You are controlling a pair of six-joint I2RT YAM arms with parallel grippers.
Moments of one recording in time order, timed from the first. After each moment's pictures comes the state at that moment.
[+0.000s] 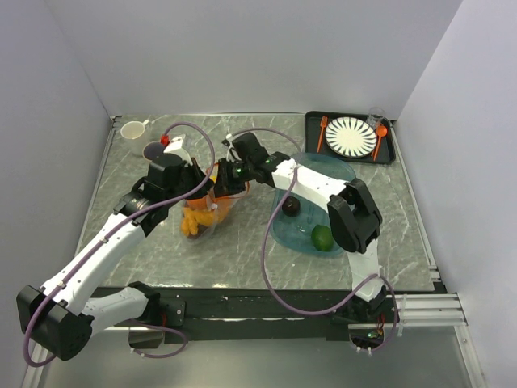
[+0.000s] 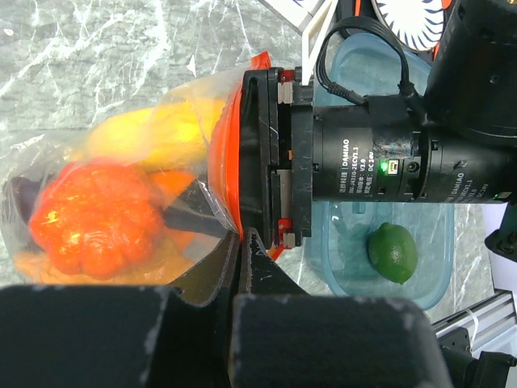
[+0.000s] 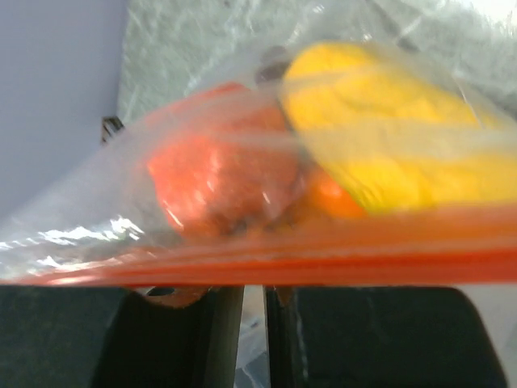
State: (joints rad) left arm -0.49 1.07 0.99 -0.39 -0.02 -0.60; right arm 0.74 2.02 1.65 -0.35 -0.48 0.66
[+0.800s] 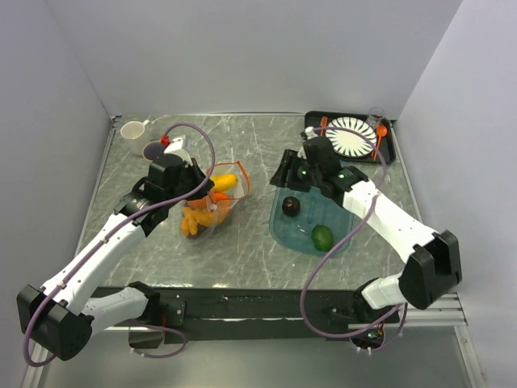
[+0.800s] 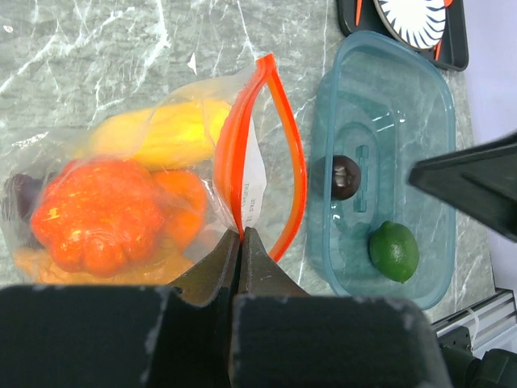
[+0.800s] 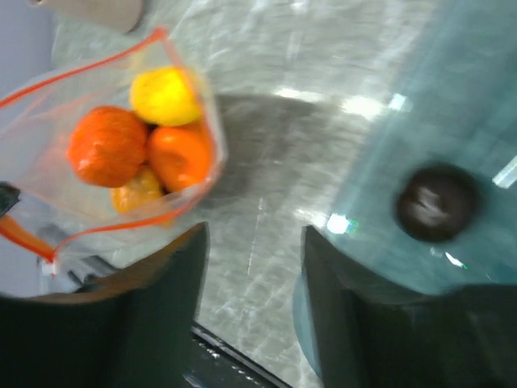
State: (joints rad) left arm -0.49 1.07 0.98 -0.39 -0.03 -0.60; right arm 0.52 1.40 1.17 -0.43 -0.13 0.64
